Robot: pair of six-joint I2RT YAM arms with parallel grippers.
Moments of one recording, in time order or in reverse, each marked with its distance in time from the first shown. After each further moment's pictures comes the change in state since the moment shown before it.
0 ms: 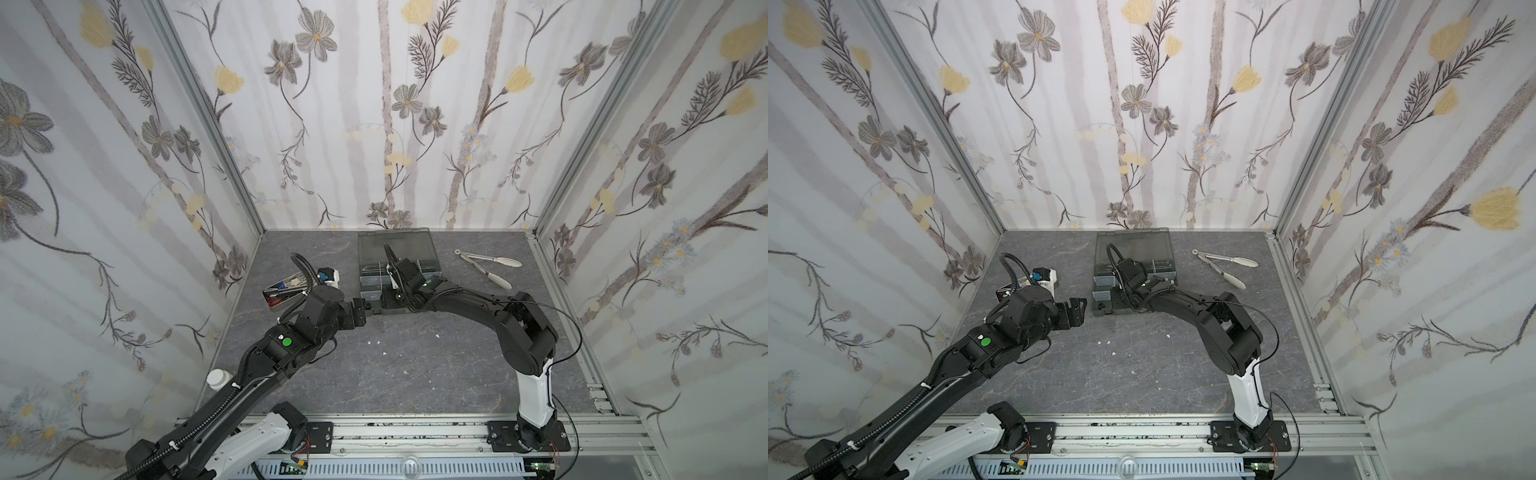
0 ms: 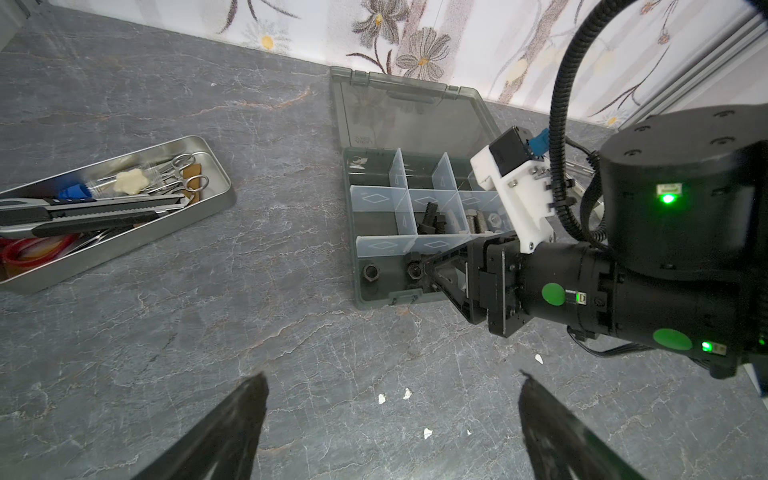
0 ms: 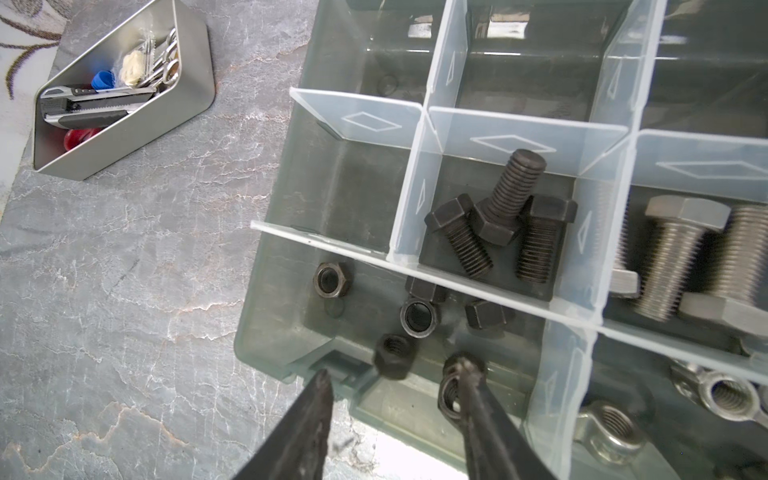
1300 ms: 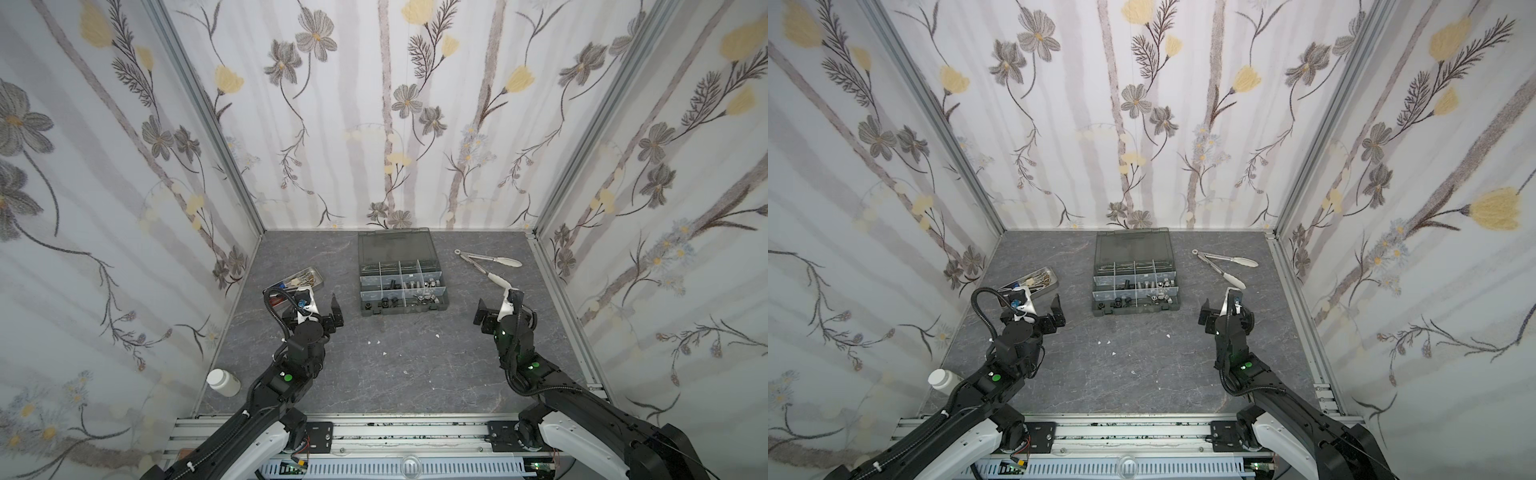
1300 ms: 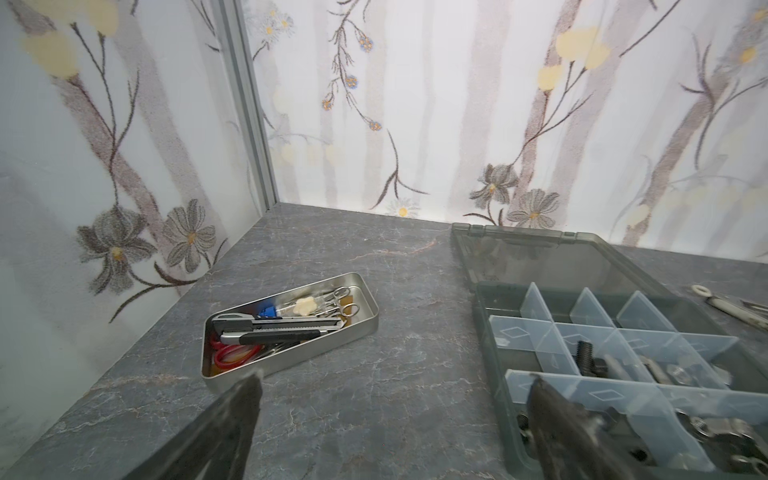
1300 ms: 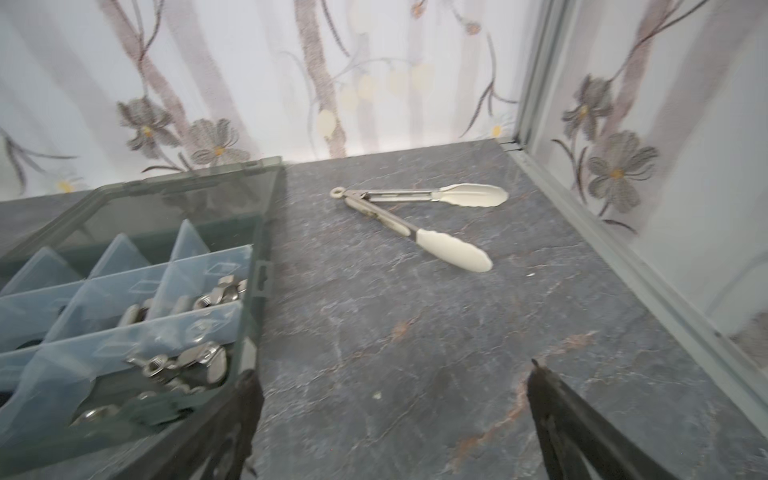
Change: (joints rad) left arm 0.143 -0.174 -0.570 0.843 -0.391 0.375; right arm -0.324 -1.099 -1.213 0.720 0.622 -0.283
